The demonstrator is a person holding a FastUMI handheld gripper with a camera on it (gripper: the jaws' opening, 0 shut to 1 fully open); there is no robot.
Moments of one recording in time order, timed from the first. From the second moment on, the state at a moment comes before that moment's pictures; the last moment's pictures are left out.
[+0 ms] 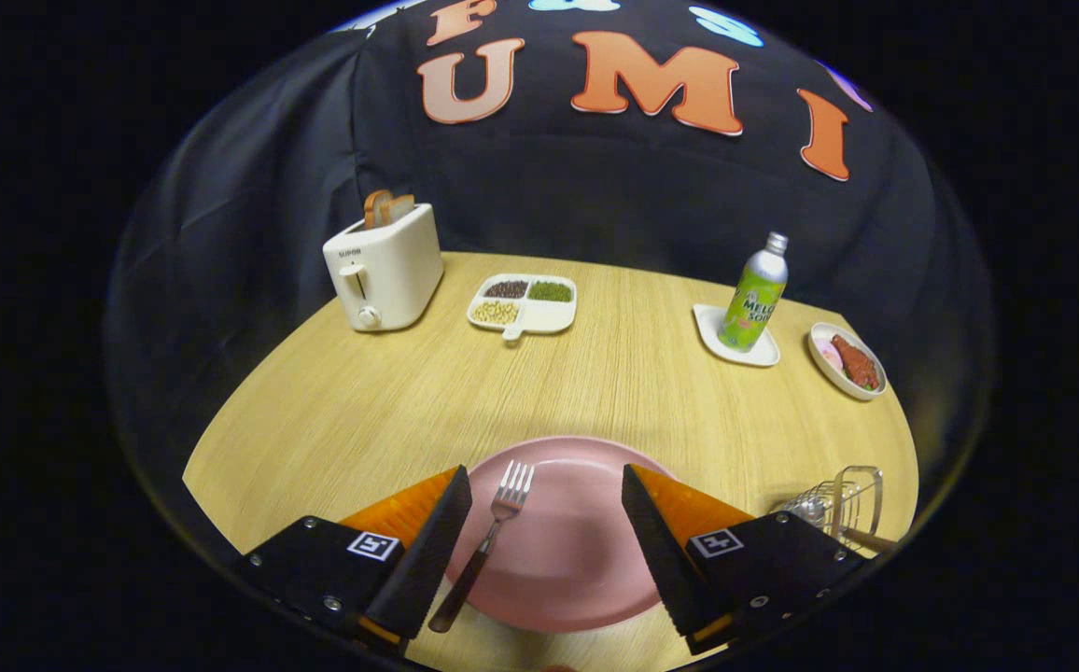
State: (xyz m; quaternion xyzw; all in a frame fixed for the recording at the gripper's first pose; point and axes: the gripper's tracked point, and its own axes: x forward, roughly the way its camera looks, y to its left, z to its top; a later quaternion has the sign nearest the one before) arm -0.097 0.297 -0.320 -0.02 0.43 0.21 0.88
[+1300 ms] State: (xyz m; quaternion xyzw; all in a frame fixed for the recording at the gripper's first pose) arm -0.151 0.284 -0.379 -0.08 0.56 0.25 0.79
